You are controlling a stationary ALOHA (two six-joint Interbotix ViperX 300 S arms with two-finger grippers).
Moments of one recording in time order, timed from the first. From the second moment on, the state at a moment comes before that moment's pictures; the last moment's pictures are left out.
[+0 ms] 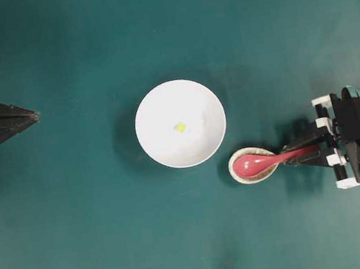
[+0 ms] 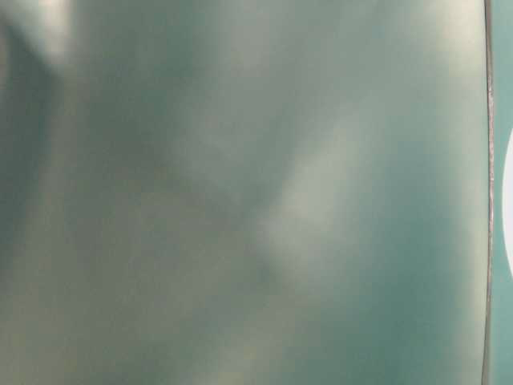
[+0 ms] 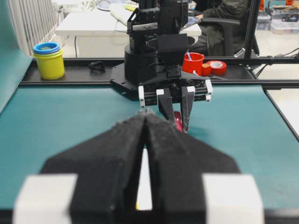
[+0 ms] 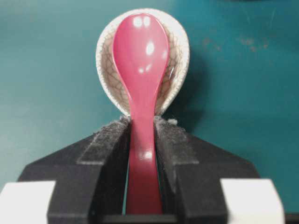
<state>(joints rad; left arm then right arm) 0.00 -0.98 1.18 0.02 -0.27 0.01 0.42 0.04 1.35 0.39 -0.99 0.07</state>
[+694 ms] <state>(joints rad) 0.00 -0.98 1.18 0.02 -0.26 0.00 0.35 -0.35 1.25 0.39 -0.62 -0.04</state>
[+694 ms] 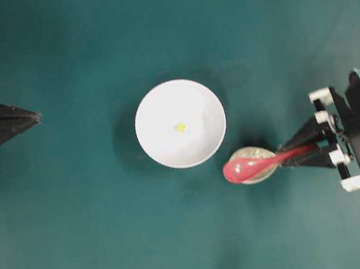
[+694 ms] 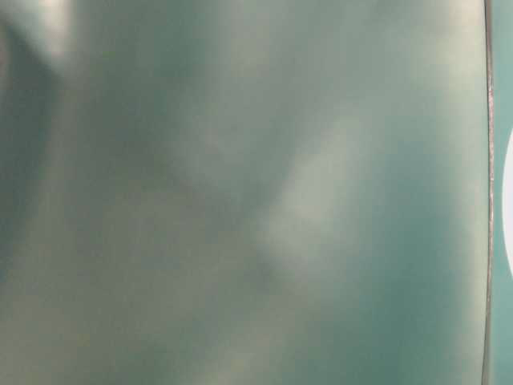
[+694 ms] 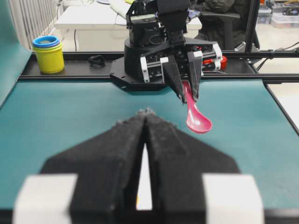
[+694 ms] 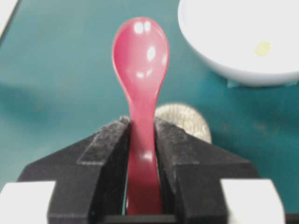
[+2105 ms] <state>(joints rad) 0.00 -0.98 1.18 0.02 -0.26 0.01 -0.14 -0.10 0.48 0.26 0.75 -0.07</state>
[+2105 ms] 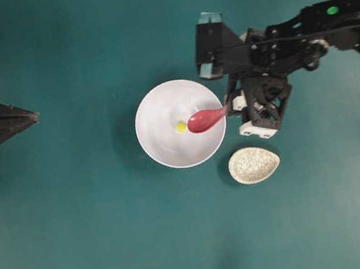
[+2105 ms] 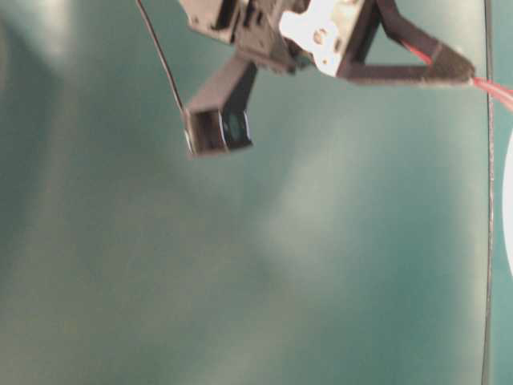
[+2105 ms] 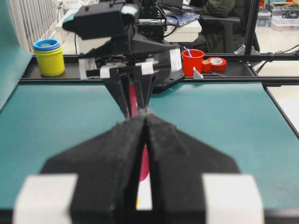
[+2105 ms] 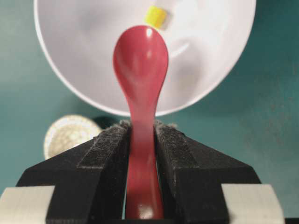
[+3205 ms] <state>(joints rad) 0.00 -0.98 1.18 0.02 -0.25 0.01 -0.13 0.06 0.40 0.24 0.71 -0.02</state>
